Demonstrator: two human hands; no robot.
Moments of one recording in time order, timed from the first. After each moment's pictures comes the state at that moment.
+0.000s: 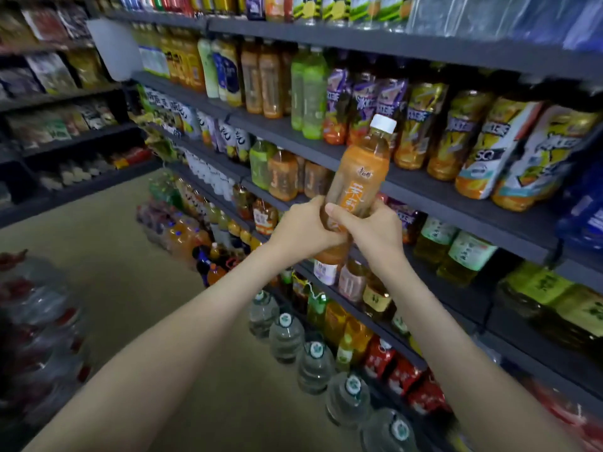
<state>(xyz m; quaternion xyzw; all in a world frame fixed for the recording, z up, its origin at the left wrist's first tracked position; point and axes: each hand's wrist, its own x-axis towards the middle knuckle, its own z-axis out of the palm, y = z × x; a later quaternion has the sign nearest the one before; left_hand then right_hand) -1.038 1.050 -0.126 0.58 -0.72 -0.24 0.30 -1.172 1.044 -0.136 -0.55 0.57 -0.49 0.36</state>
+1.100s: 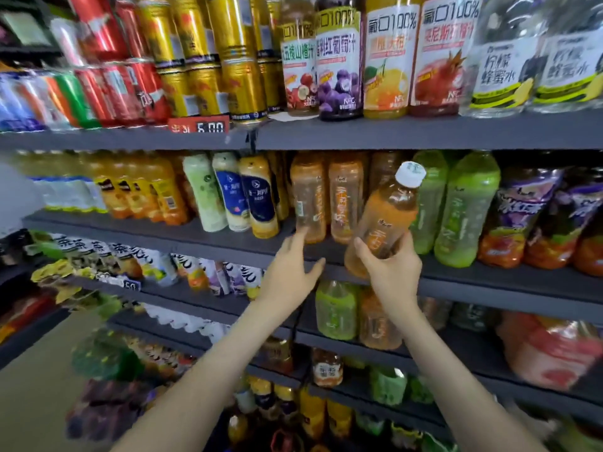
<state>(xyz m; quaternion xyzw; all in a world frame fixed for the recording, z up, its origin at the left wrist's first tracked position) -0.701 0.583 -0.128 0.45 -0.83 -0.15 0.31 -0.853 0.643 -0.137 -0.40 0.63 -0.67 0.08</state>
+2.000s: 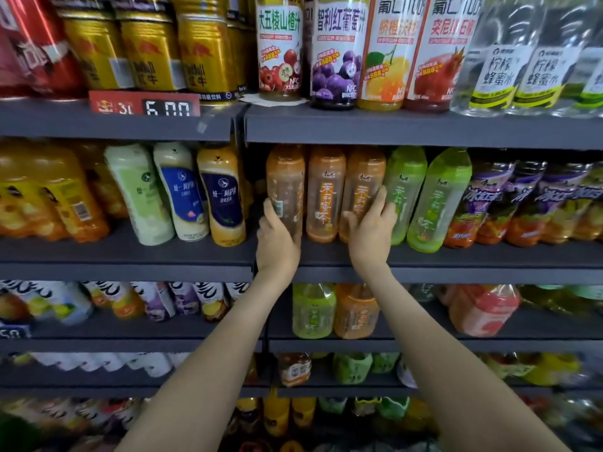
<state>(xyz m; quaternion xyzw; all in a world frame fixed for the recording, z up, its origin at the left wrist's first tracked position) -0.738 0.484 -0.149 0.47 -0.77 -0.24 0.36 -0.858 0.556 -0.136 -0.31 0.82 -0.45 -0.15</state>
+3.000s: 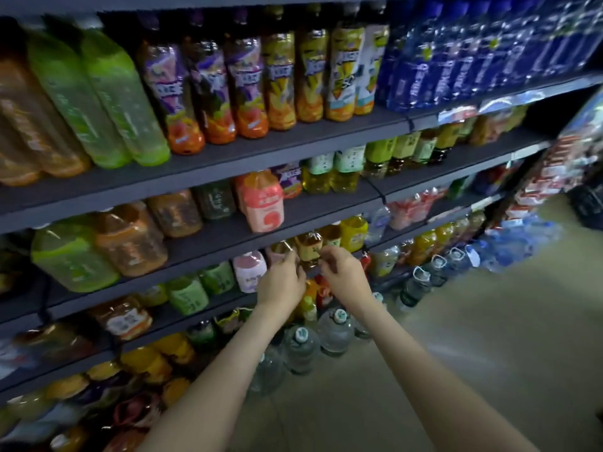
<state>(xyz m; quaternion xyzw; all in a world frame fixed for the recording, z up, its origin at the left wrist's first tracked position) -0.932 0.893 -0.277 0.26 -0.94 -0.22 0.06 -1.010 1.008 -0.289 -0.30 0.86 -0.41 0.04</state>
